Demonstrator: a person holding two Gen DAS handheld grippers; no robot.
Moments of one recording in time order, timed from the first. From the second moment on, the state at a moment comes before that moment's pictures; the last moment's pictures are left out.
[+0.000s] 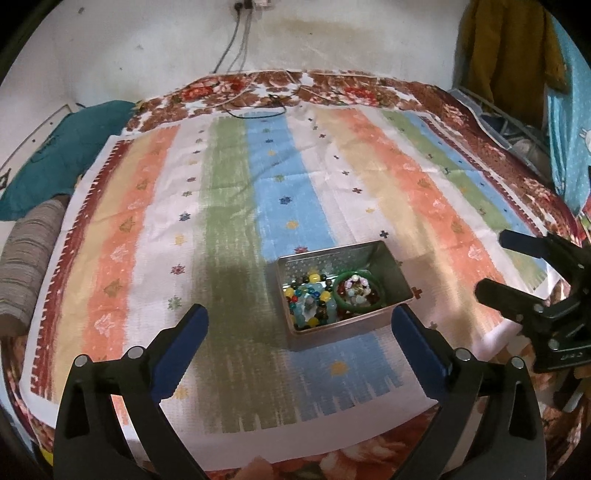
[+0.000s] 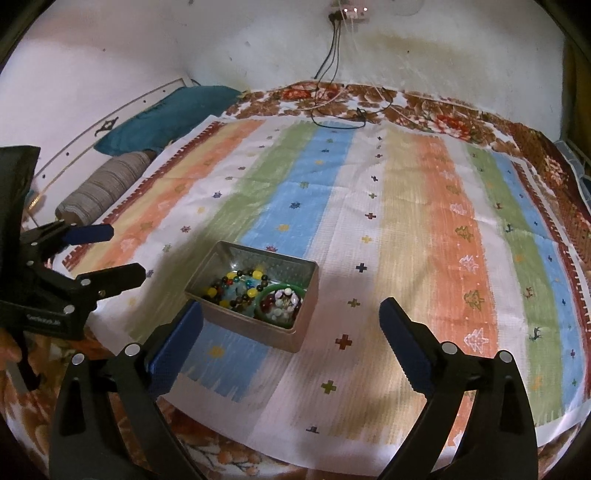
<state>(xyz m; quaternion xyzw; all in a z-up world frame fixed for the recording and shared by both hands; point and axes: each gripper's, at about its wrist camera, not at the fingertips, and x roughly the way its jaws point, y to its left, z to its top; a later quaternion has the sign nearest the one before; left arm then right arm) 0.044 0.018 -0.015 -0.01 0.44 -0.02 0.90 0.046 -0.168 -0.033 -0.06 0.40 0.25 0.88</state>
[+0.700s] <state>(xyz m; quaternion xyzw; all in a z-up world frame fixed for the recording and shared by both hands) 0.008 0.004 0.003 -0.01 0.39 -0.04 0.92 0.026 -0.182 -0.017 -0.03 0.37 0.26 0.89</state>
